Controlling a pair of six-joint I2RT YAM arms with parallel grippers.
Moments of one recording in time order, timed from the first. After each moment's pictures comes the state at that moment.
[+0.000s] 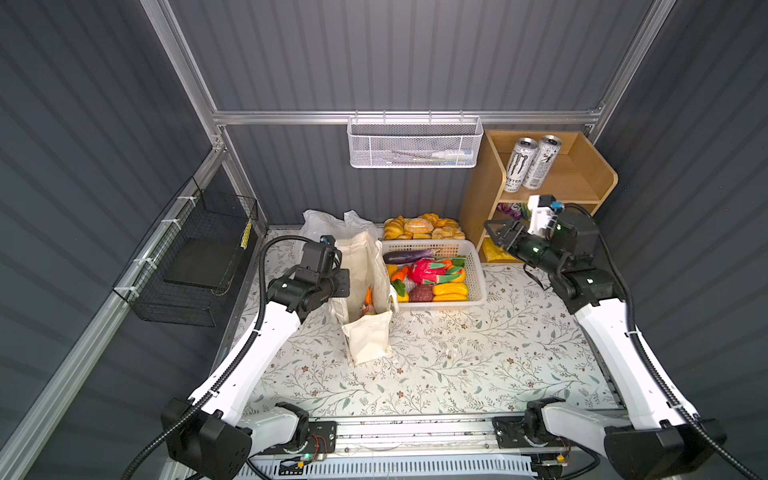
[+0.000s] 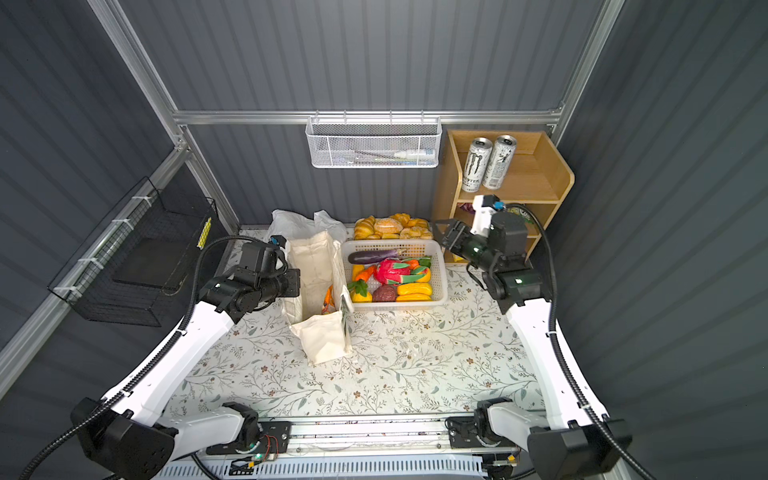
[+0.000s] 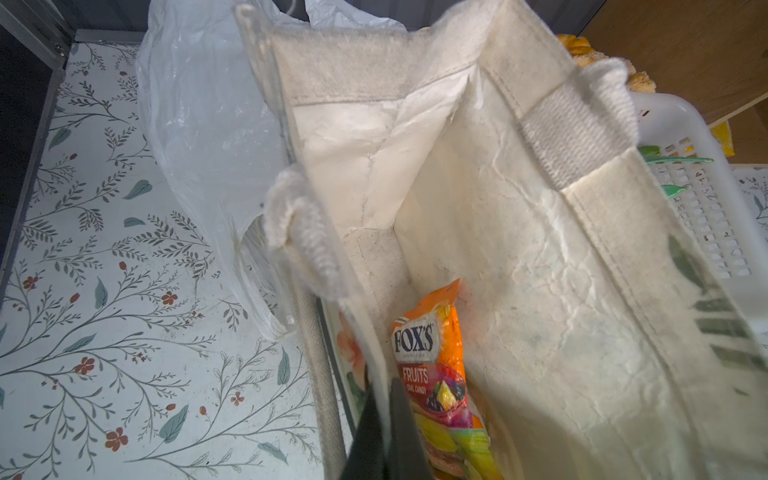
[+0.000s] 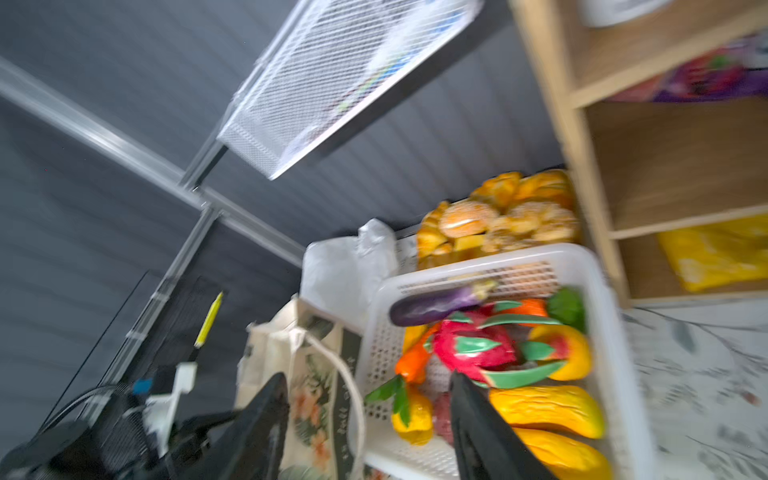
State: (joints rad) left arm -0.42 1.23 1.20 -0.76 -0.09 -0.27; right arm 0.09 1.16 1.24 -0.37 -0.37 0.69
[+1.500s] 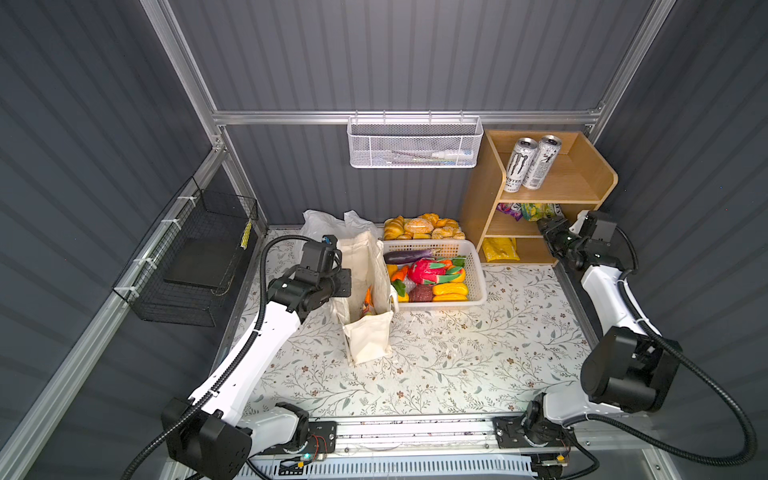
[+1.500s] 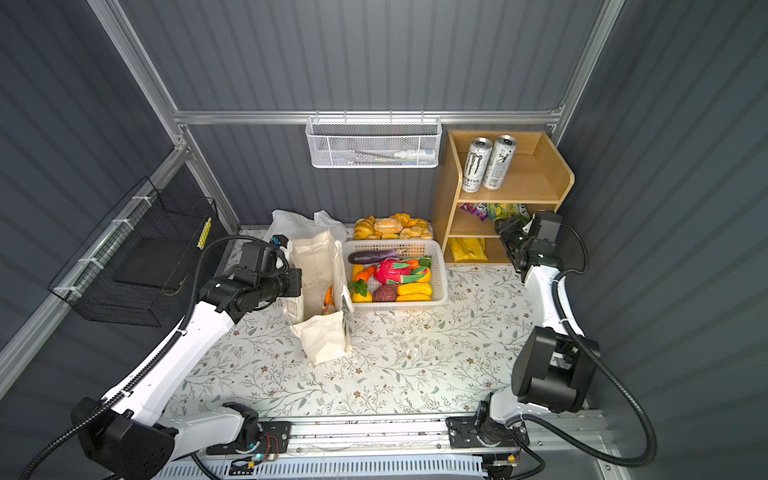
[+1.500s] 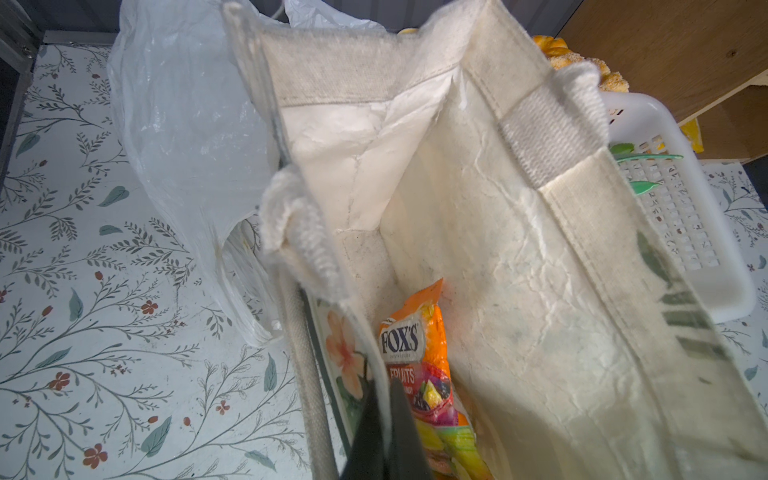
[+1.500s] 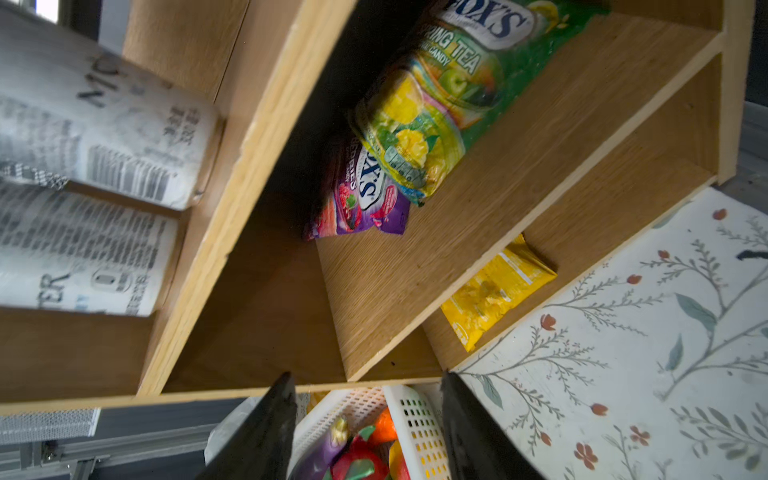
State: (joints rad) left arm -0.42 1.23 1.20 -0.75 -0.05 -0.27; right arm -0.30 1.57 1.29 -0.15 -0.37 0.84
